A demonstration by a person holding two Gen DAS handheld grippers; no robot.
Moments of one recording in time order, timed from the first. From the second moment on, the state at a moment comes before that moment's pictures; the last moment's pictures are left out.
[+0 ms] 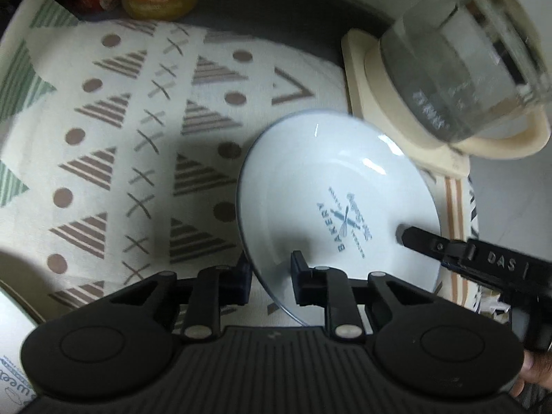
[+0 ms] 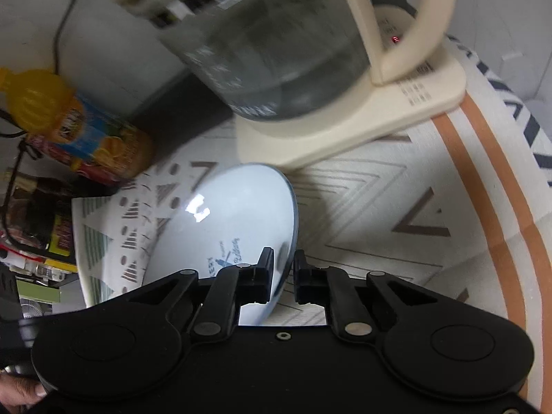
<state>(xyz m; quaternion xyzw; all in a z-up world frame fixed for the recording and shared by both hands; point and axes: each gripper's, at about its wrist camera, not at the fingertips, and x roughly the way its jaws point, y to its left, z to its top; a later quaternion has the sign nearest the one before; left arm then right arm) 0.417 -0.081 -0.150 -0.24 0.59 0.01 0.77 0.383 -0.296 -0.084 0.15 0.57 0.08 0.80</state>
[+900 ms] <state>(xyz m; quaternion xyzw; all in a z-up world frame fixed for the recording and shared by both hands) 0.344 -0.043 -0.084 -0.27 0.50 0.05 0.82 0.339 -0.245 -0.040 0.14 0.52 0.14 0.83</state>
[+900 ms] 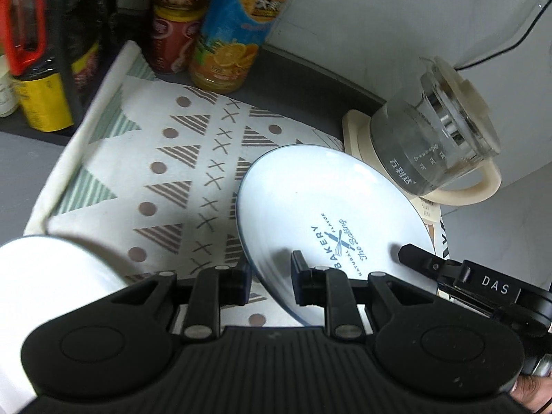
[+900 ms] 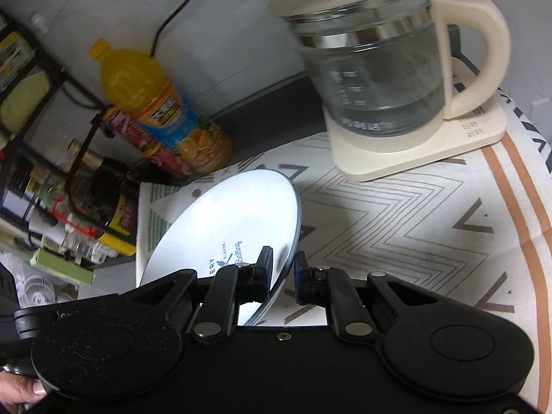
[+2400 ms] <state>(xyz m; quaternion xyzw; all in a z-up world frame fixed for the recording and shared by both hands) 0.172 0.028 -0.089 -0.32 0.49 0.19 0.78 0.245 -0.131 -0.068 0.06 0.56 0.26 0.79</state>
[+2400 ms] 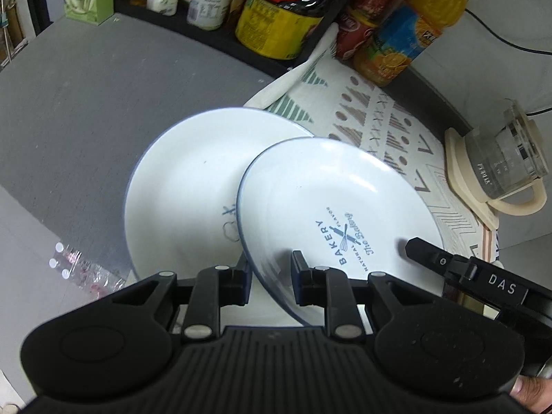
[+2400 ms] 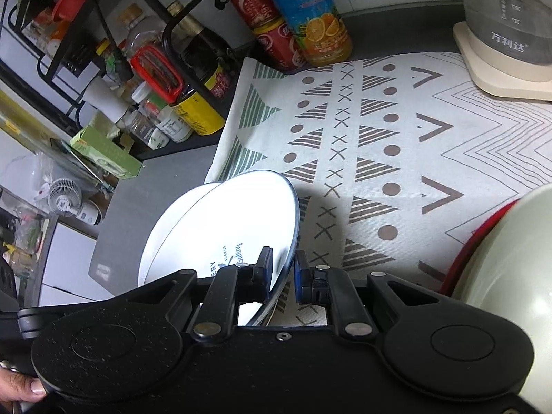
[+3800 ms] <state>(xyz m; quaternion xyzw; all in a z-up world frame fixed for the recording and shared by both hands) 0.153 0.073 -0.090 -0.29 0.48 0.26 0.79 0.228 -0.081 -0.098 -0.03 0.57 0.24 0.79</state>
